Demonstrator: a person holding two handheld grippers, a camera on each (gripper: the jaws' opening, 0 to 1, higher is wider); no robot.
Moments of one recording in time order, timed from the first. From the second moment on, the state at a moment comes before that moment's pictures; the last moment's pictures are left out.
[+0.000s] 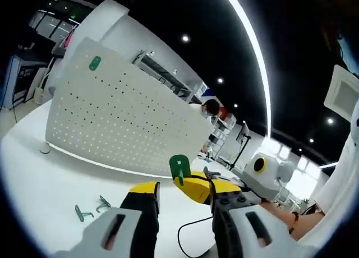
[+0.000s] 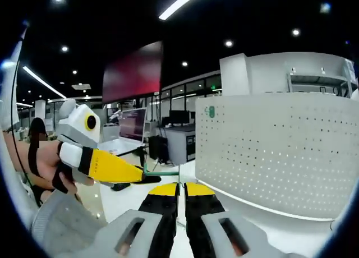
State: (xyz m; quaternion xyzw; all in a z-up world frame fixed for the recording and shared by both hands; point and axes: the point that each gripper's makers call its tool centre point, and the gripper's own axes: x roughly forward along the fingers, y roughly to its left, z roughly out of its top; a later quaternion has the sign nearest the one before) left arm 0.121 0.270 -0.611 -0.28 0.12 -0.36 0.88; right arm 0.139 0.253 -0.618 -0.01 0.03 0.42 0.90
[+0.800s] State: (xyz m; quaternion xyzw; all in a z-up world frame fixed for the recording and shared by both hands) left arm 0.118 0.266 -0.609 -0.31 0.14 -0.37 0.86; right arm 0.128 0.259 -0.610 -0.03 0.00 0.43 0.90
